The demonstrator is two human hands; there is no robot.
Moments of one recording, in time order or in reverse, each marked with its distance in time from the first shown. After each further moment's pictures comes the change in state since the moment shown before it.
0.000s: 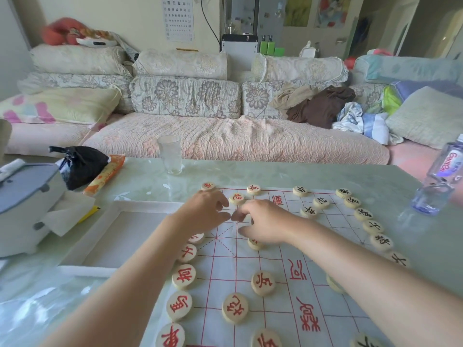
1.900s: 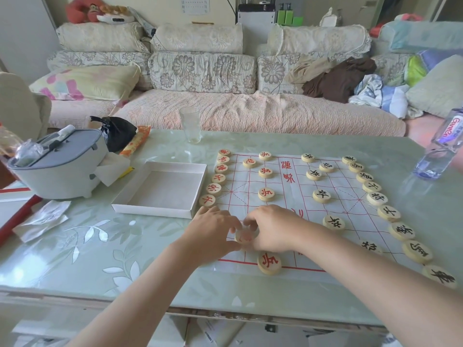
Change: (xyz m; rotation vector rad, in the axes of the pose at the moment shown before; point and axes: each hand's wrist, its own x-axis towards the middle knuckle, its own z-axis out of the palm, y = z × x) left_hand -0.173 0.038 0.026 0.265 -0.033 0.118; right_hand -0.107 -0.054 0.049 -0.121 -0.153 0.048
